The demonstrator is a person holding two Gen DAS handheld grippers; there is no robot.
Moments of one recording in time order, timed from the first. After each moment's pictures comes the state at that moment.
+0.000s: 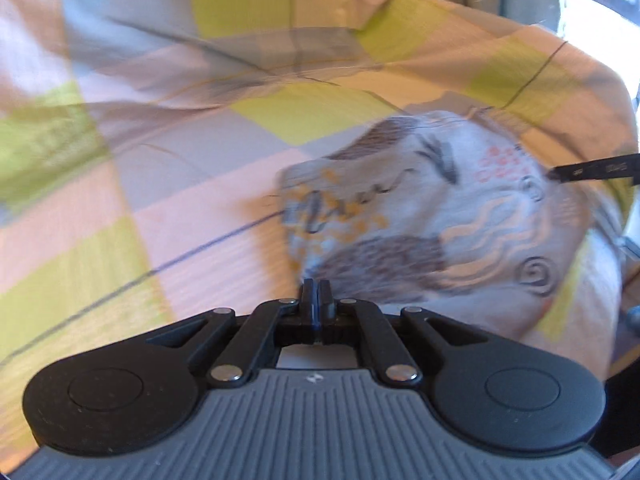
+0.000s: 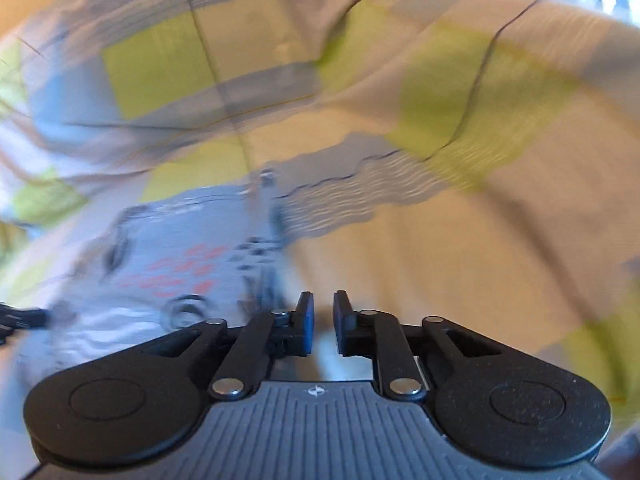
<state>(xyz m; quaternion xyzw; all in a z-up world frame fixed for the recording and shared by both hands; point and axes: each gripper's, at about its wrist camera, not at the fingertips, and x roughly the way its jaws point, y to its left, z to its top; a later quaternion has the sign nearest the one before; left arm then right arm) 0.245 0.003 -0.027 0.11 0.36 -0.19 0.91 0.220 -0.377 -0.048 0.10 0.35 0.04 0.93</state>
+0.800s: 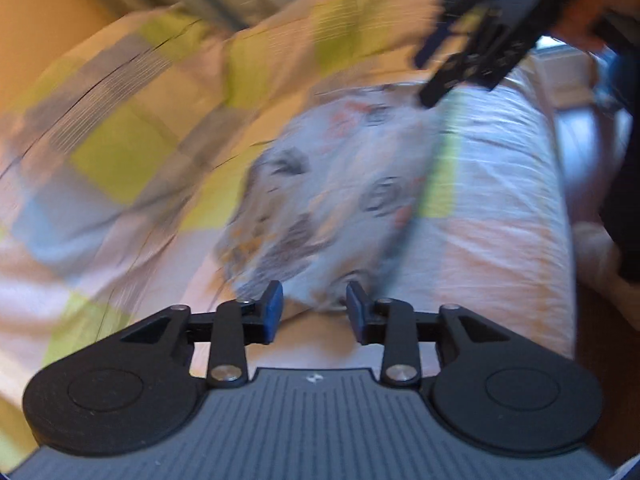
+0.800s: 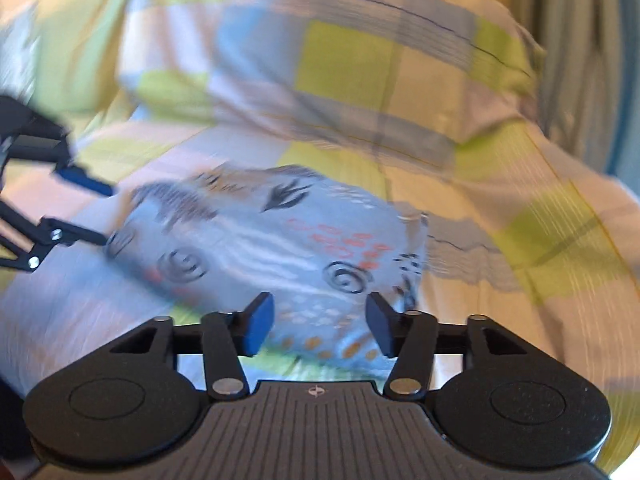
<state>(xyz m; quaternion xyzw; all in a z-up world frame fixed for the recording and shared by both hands) 0.120 -0.067 -0.029 0.44 0.21 -0.29 0.82 0.135 -0.270 -0.025 -0.17 0.28 0.17 0.93</state>
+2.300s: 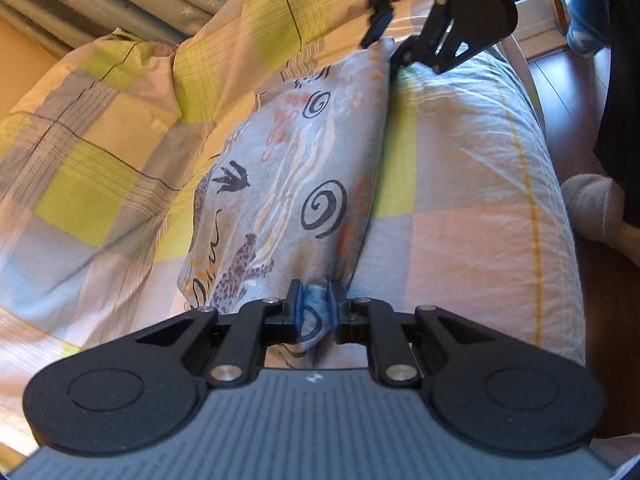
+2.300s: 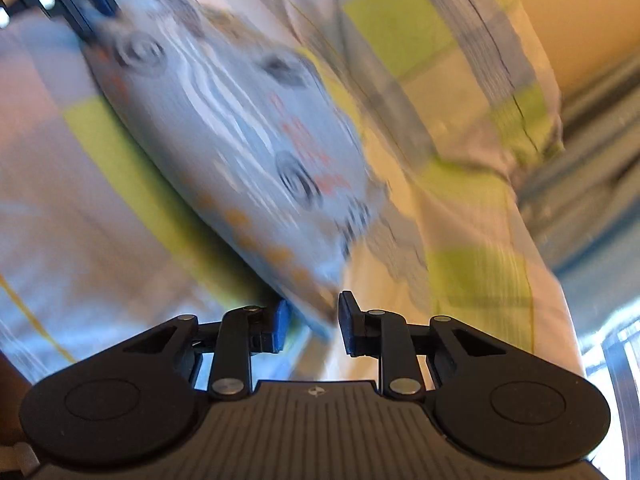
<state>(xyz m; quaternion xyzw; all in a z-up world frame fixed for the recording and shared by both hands) 0.133 -0.099 -0.053 0.48 0.21 -0.30 0.80 0.165 -0.264 -0.092 -0.45 0.29 0.06 0.84</state>
